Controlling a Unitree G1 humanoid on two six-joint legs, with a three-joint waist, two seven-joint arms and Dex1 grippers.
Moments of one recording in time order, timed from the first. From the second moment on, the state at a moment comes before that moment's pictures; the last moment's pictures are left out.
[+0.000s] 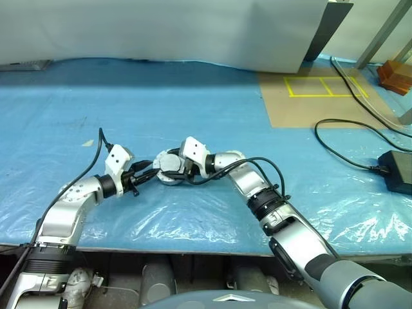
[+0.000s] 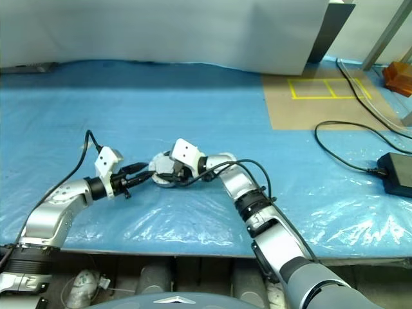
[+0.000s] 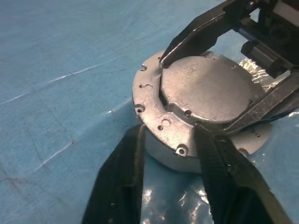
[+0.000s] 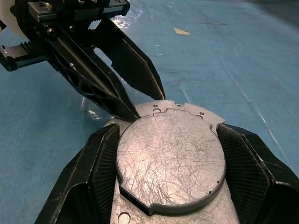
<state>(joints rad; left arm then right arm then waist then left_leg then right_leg) -0.16 0.59 0.07 -0.01 -0.36 0.34 -0.87 -0.73 -0.06 0.37 0.61 -0.04 -0.05 0.89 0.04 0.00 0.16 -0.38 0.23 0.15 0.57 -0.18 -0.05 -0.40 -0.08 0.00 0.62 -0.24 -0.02</state>
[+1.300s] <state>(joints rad) -0.19 0.56 -0.01 0.07 -0.24 0.14 -0.90 -0.74 -0.10 0.27 0.51 0.05 0.15 0.90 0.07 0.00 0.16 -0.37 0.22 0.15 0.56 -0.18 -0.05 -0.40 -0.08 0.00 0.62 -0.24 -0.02</state>
